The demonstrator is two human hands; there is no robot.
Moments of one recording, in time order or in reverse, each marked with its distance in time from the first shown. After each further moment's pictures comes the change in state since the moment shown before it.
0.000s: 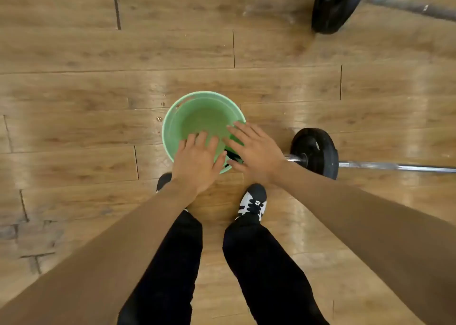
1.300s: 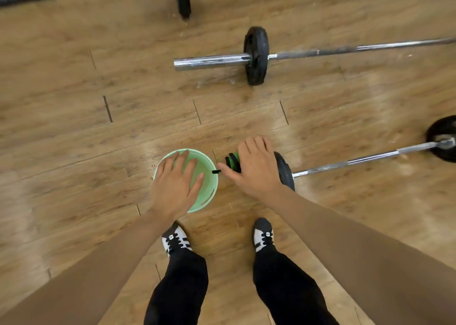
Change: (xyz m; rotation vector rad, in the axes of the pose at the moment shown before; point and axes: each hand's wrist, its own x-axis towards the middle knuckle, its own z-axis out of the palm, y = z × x) left_hand -0.027 0.055 -0.148 0.174 0.154 0.213; right_hand -0.078 -0.008 -0.179 0.041 0.476 0.620
